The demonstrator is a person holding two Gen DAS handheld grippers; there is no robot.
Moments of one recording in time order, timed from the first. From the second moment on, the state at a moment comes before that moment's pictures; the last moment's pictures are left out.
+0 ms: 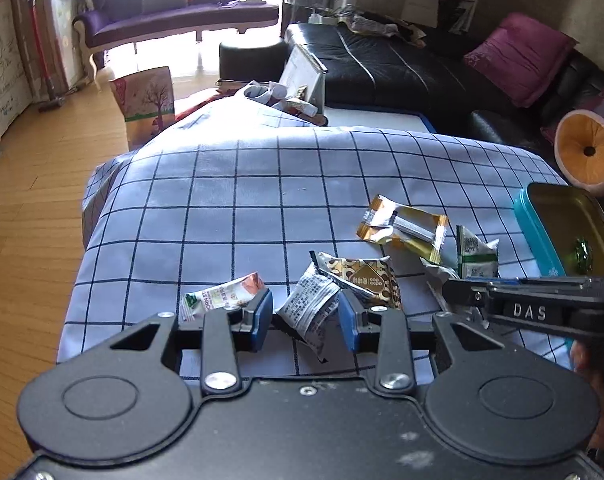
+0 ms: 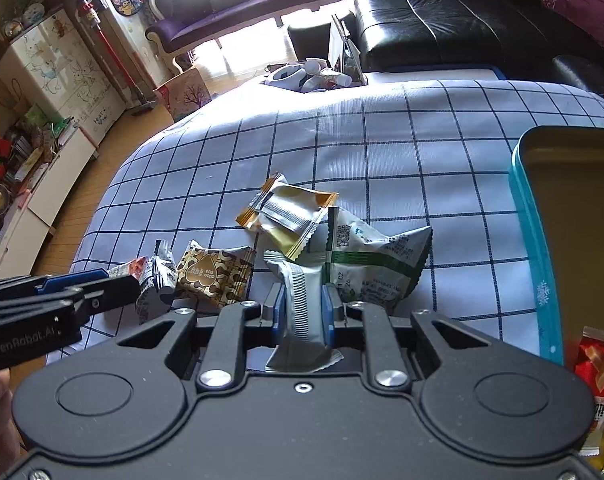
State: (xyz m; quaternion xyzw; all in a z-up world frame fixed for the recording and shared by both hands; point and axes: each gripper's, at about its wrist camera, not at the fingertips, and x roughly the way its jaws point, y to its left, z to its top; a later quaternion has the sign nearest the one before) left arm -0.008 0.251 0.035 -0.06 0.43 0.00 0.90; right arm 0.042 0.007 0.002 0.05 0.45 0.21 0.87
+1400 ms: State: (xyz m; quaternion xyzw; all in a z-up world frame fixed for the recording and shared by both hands) left arm 0.012 0.229 0.039 -0.10 0.41 0.07 0.90; right arm 0.034 -0.004 0.000 0.02 0.46 0.23 0.86
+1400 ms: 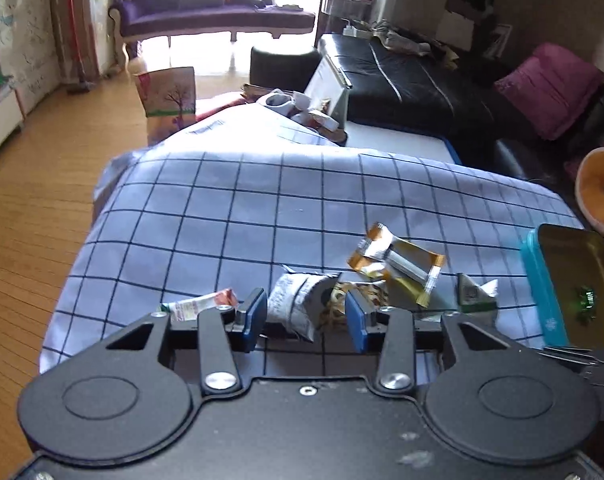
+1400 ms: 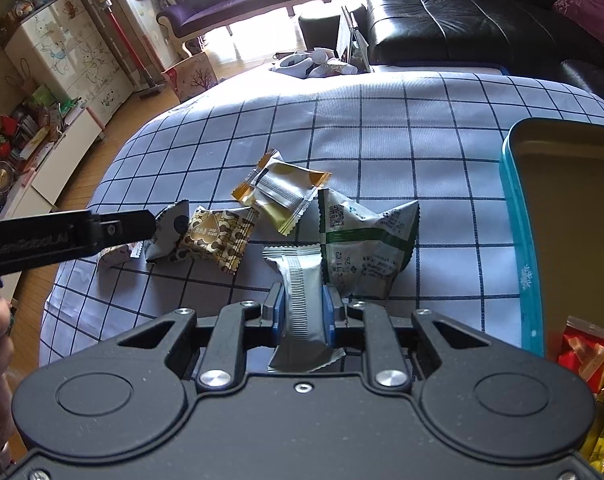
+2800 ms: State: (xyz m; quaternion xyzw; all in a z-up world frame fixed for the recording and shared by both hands) left arm 0.012 0.263 0.056 -0.23 0.40 0.13 0.88; right arm 0.026 -0.027 0.028 0.11 0.44 0.30 0.84
